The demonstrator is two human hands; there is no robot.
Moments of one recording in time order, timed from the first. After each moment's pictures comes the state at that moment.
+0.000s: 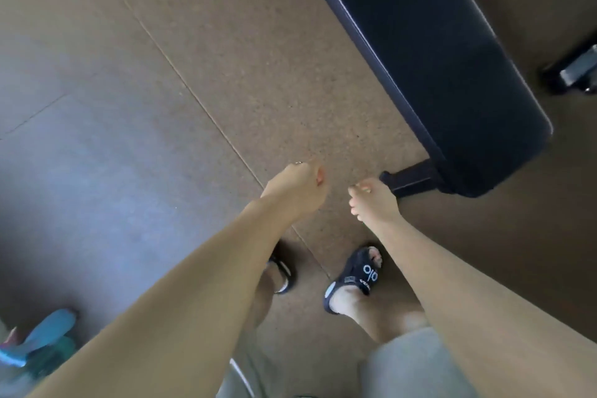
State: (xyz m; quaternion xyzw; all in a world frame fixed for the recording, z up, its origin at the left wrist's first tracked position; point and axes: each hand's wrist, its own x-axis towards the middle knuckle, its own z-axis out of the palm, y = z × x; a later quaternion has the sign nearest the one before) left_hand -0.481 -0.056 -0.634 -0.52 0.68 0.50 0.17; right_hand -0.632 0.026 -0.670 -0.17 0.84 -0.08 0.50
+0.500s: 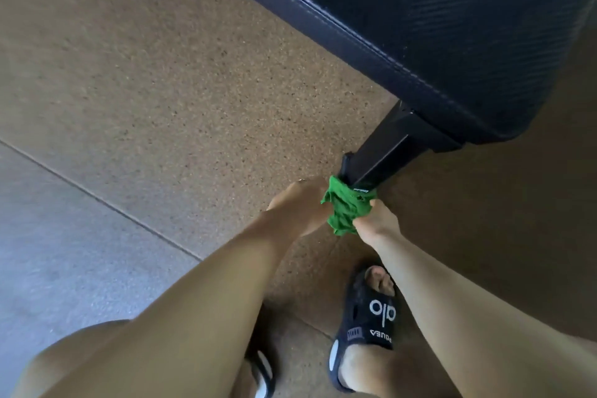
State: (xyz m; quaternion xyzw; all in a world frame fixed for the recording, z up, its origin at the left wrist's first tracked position) left_hand -0.668 0.025 -0.949 -0.36 0.75 0.47 0.29; right_hand -0.778 0.160 -0.979 -0.03 0.88 -0.02 0.47
